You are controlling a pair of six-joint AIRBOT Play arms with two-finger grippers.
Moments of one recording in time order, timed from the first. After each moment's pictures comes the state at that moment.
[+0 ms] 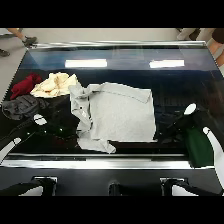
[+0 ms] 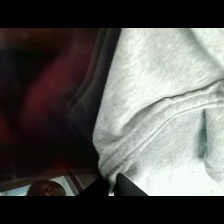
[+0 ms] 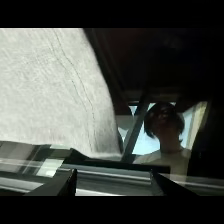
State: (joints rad) left arm -0.06 -1.32 0.70 1.00 -1.02 -1.37; right arm -0.16 -1.39 0.90 -1.21 1.39 1.56
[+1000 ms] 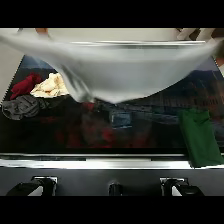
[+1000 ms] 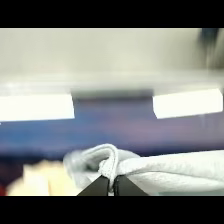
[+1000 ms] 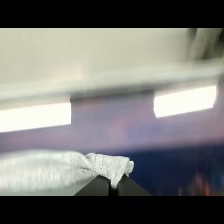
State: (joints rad) left arm -0.06 -0.98 1.94 1.47 -1.18 -1.58; right arm -0.06 -0.88 1.65 -1.59 0.99 1.64
